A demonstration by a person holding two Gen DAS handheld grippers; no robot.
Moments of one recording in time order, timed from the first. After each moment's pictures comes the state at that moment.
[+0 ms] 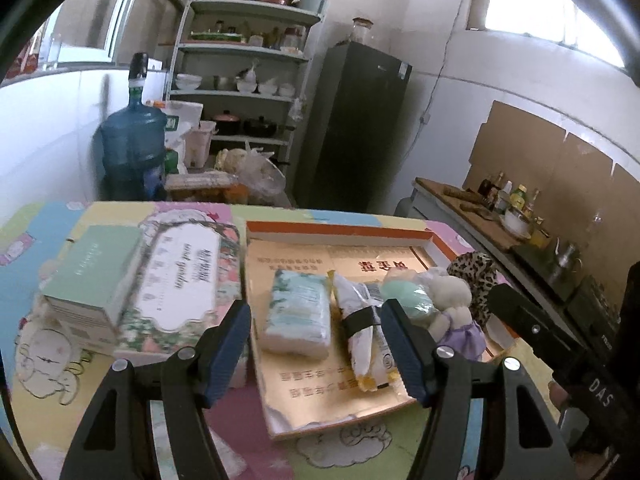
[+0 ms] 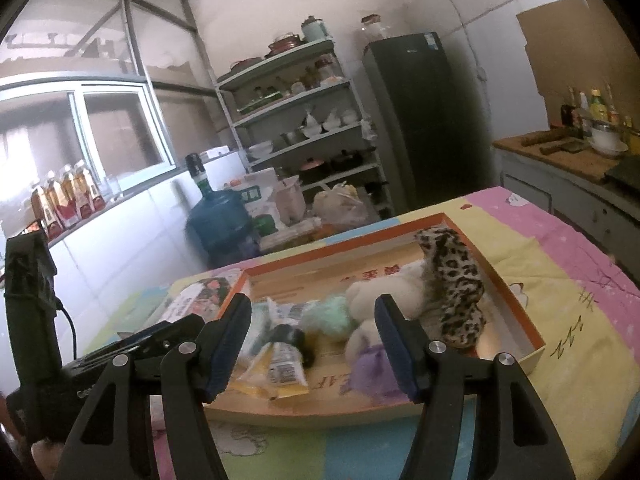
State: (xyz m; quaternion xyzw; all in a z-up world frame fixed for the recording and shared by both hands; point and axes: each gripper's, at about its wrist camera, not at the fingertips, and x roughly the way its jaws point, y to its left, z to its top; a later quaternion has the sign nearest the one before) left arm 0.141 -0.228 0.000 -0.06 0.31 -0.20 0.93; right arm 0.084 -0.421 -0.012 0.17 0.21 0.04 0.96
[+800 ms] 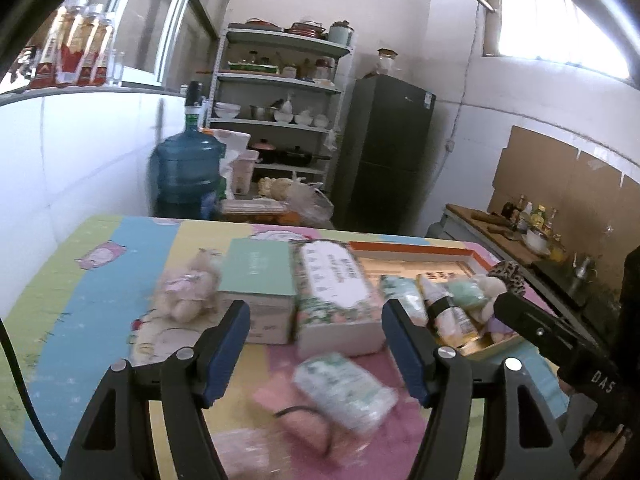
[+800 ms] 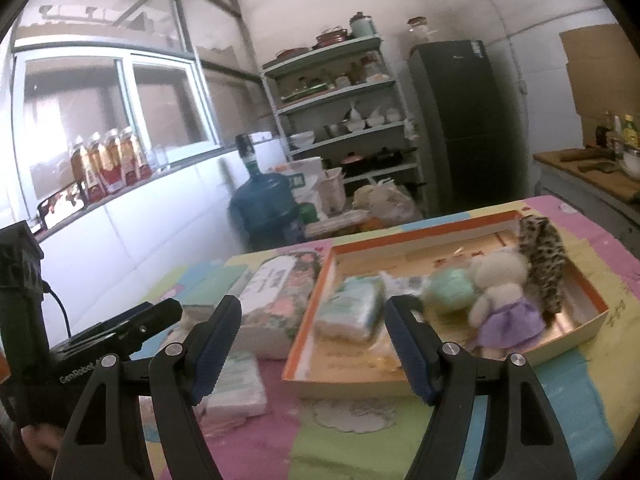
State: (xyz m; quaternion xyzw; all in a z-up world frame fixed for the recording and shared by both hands) left arm 0.094 -0.100 0.018 -0.05 0.26 -0.14 0.95; right arm 0.068 -0.312 -0.001 0.13 0.22 0.10 0.96
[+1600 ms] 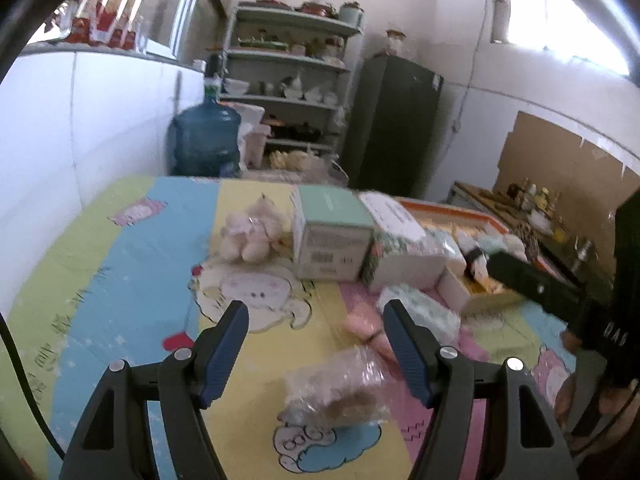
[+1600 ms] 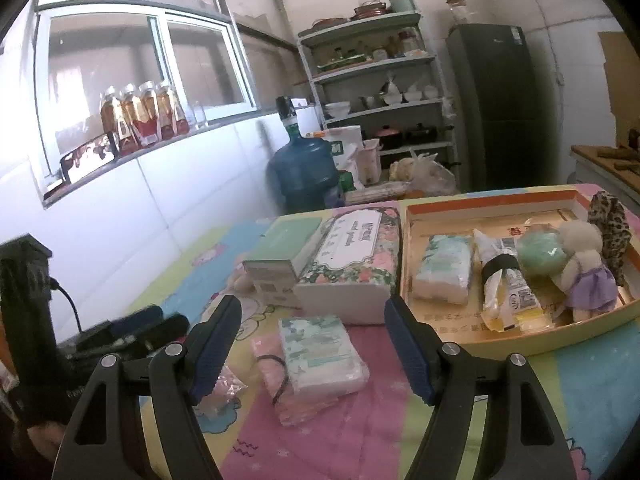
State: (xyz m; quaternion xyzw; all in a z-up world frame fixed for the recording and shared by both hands) left arm 0.075 -0.037 -0.021 -0.05 0.31 -0.15 0.94; right arm 0.075 -0.237 -0.014 0.11 0.26 0.15 0.95
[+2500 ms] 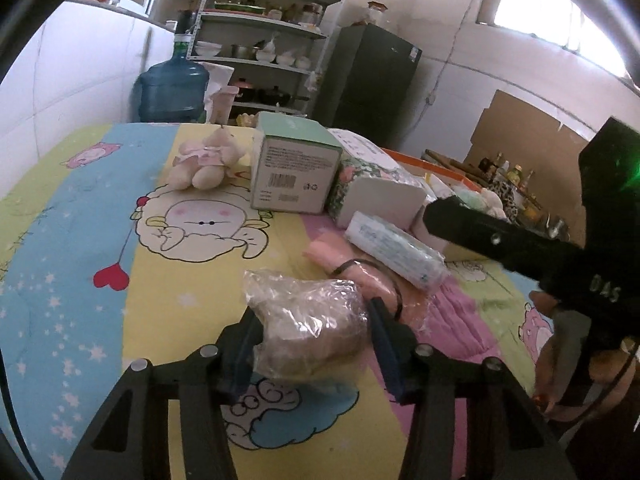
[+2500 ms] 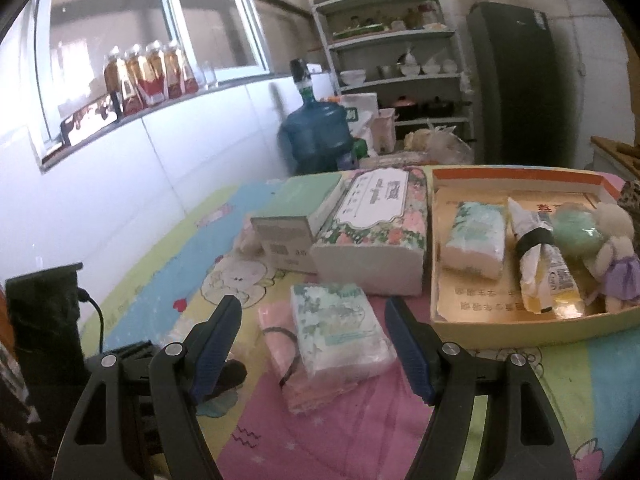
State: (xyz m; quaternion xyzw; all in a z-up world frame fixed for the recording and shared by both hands) left arm 0.074 -0.047 -0.066 -0.07 0.36 -0.21 0.91; right arm 0.098 -0.215 -0.037 0.08 0.31 0.18 0.93
